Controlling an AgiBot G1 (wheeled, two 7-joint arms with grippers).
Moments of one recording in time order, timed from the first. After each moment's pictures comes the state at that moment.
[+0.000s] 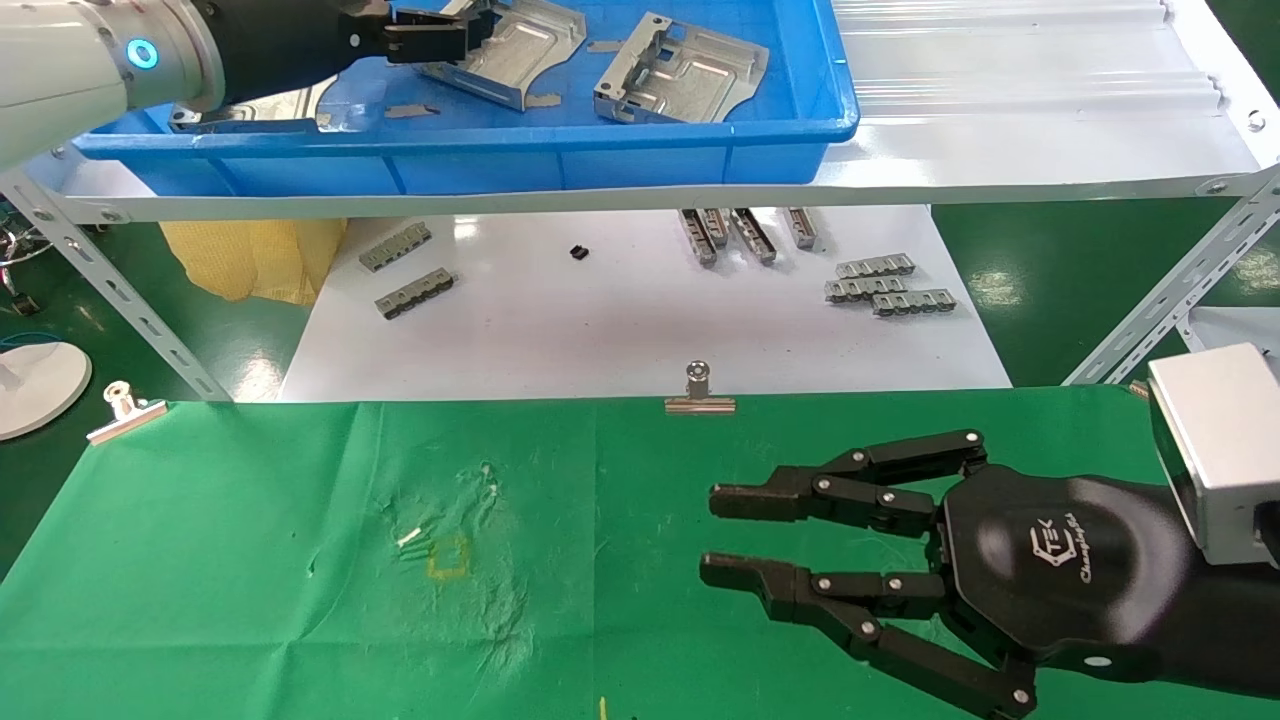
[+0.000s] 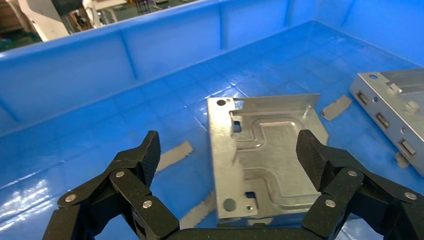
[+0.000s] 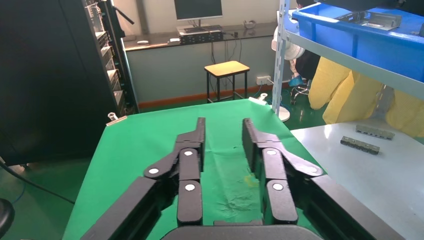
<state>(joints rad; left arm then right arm) -2.03 1.26 0.48 0.01 1.29 0.83 0.03 1.09 -0.59 -0.33 1.27 -0.70 -1.48 0.16</state>
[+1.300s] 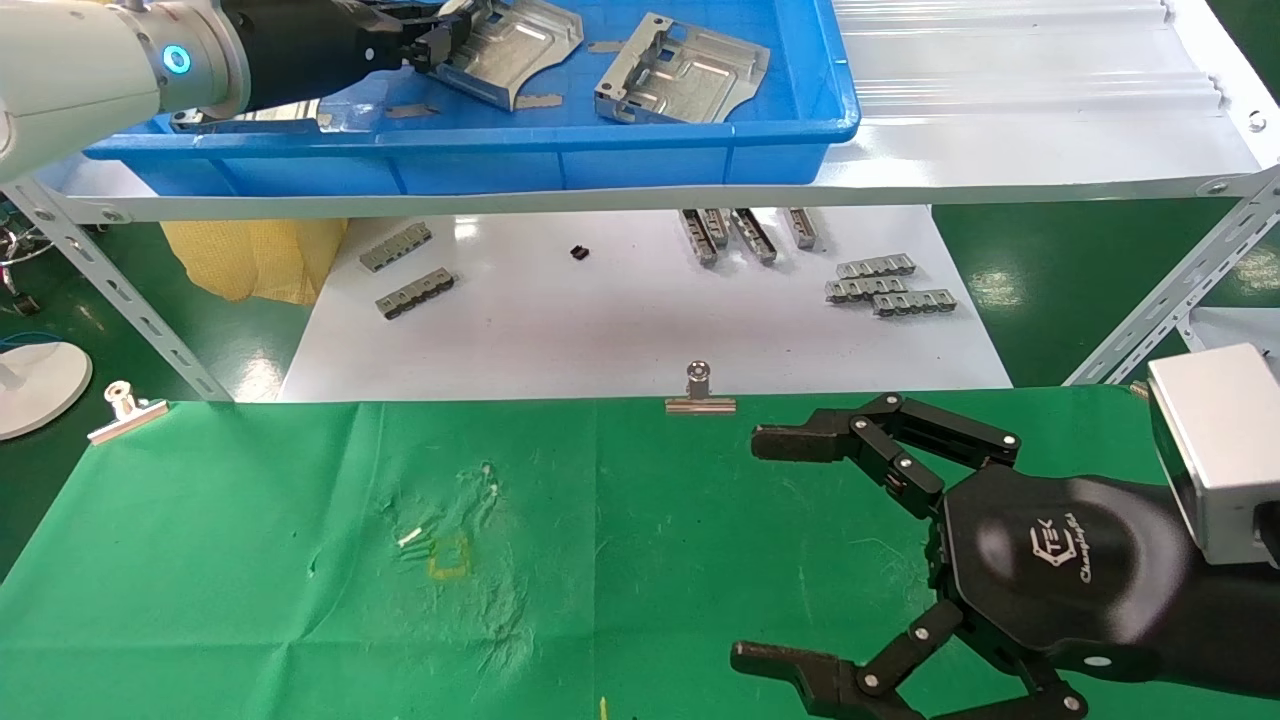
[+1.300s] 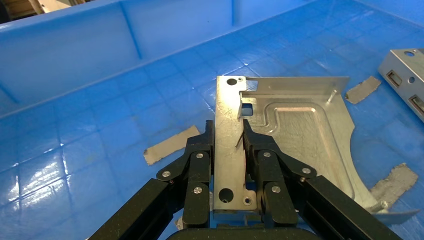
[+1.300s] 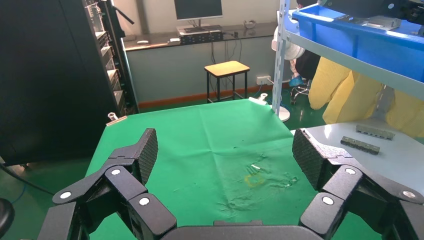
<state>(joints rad) -2.04 1.30 0.51 -0.01 1.34 0.77 -0.04 1.09 -0.59 -0.33 1.27 -0.70 -1.48 0.16</state>
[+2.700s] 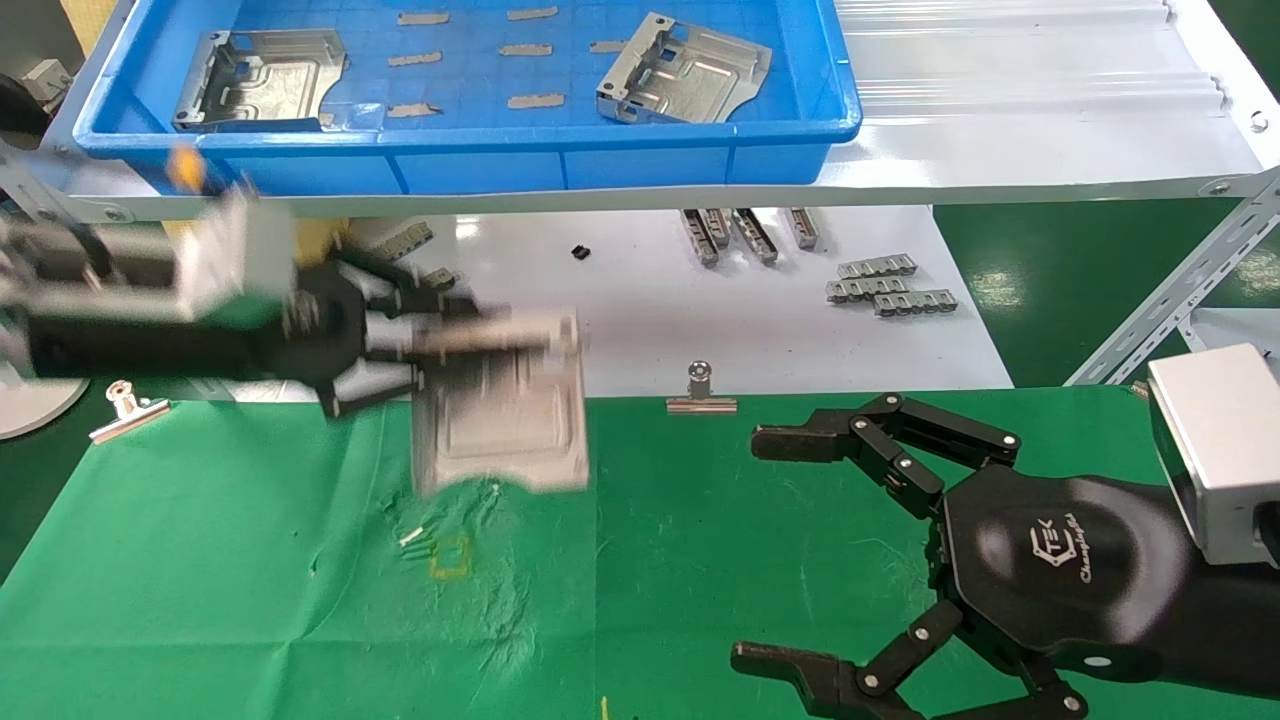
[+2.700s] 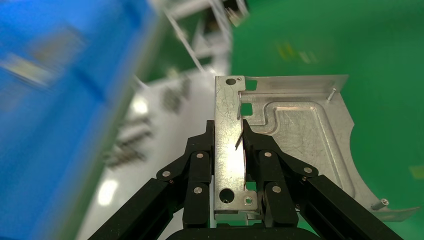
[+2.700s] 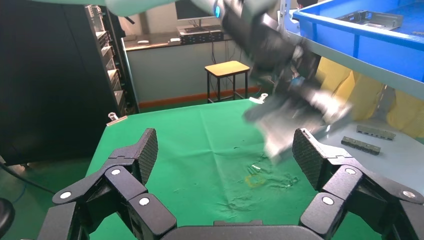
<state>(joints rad) -1.81 0.95 0.65 -0.37 1.21 1.59 0.45 1.09 -0.59 -0.33 1.27 -0.70 -1.48 0.16</state>
